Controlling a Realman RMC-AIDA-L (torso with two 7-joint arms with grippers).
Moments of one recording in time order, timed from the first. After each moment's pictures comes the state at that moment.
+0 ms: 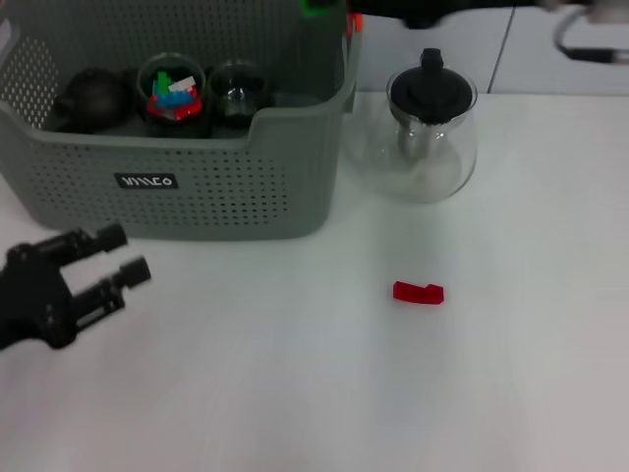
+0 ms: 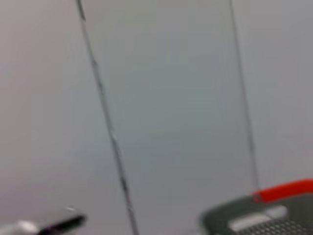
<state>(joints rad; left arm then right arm) -0.30 -2.08 0.23 0.63 2.03 1.87 -1.13 0.81 2.09 -0.95 -1.16 -1.79 -1.54 2.06</state>
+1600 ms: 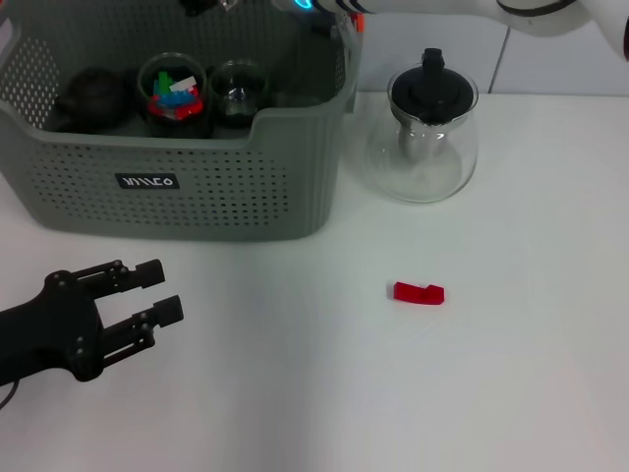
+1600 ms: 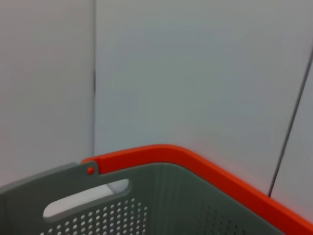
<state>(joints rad) -0.34 -2.09 0.23 0.62 2.15 1.90 -1.13 1.33 2.11 -1.65 -0.42 -1.60 -0.35 2.00</state>
